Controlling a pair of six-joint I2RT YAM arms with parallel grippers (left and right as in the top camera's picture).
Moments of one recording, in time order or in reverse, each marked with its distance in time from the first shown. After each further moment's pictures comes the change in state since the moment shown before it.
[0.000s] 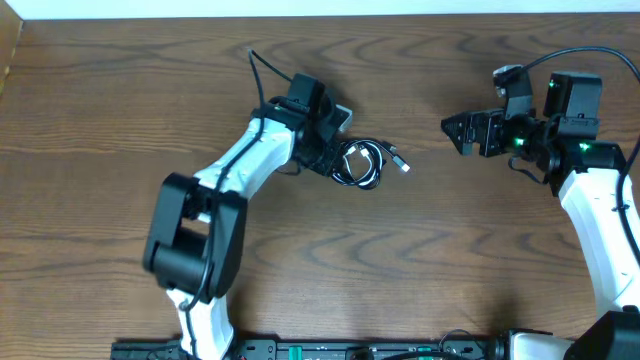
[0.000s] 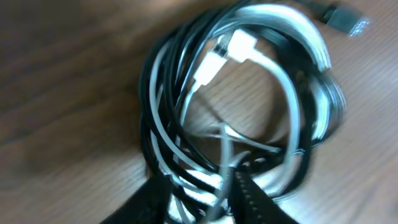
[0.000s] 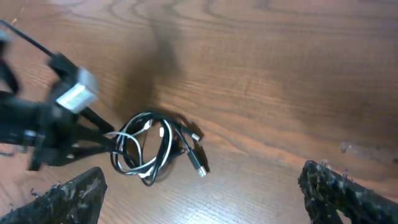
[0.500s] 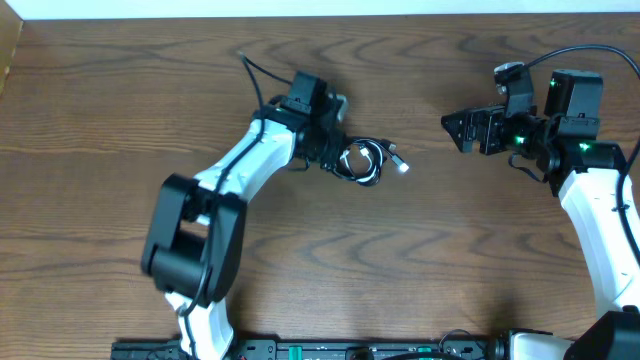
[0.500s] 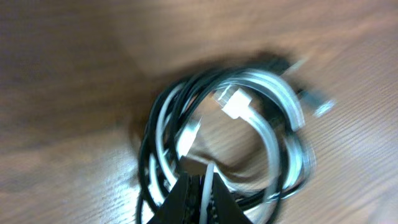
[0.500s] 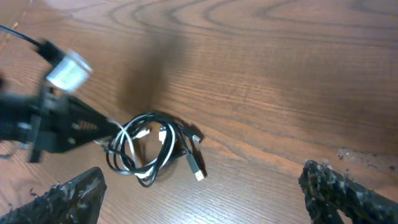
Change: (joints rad) left arm -0.005 -0.048 -0.004 0.123 -0.006 -0.291; right arm 0.000 0.000 0.000 0.024 0.000 0.008
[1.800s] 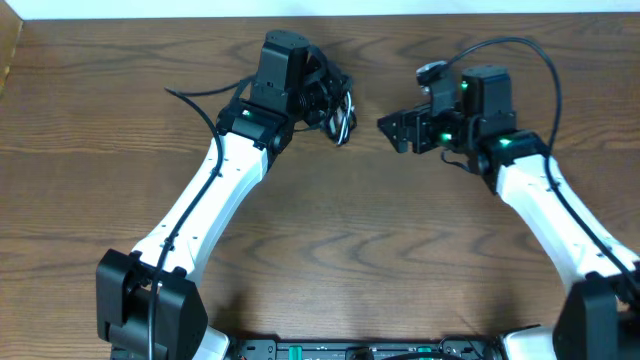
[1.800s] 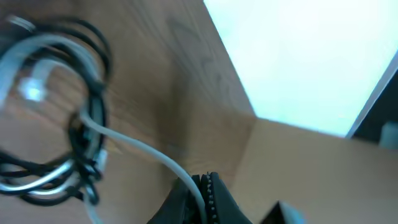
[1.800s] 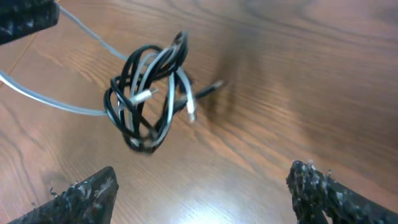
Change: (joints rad) left arm -0.001 -0.275 0.031 0.232 -0.011 -1.217; right arm 0.307 0.140 0.000 0.238 0.055 0.142
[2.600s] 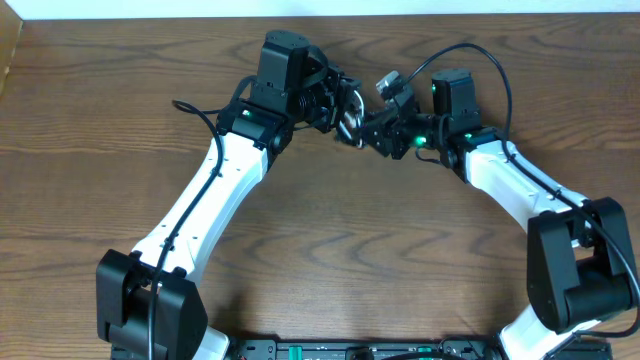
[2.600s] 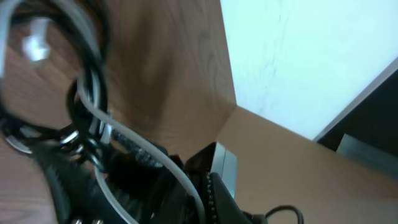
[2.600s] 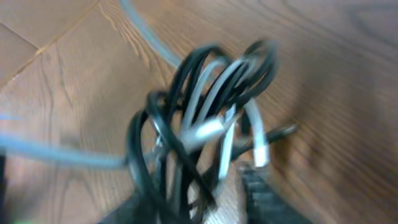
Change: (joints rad) left arm 0.000 0.000 0.000 0.000 0.108 -0.204; right arm 0.036 0.214 0.000 0.240 -0.250 -0.175
